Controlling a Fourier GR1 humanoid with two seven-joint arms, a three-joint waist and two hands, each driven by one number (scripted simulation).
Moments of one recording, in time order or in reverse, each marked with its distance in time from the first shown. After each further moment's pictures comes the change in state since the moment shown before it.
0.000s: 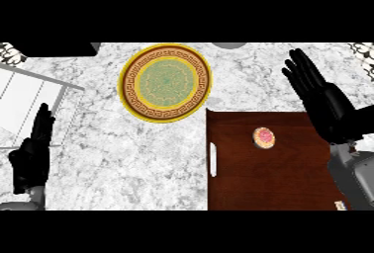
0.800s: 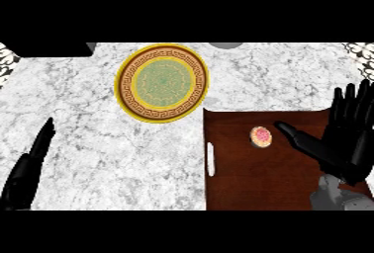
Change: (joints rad) left arm 0.123 0.099 -0.051 -0.057 -0.056 -0.135 -0.065; right arm 0.246 0.329 -0.158 -0.168 0.085 -0.478 -0.306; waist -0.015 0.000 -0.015
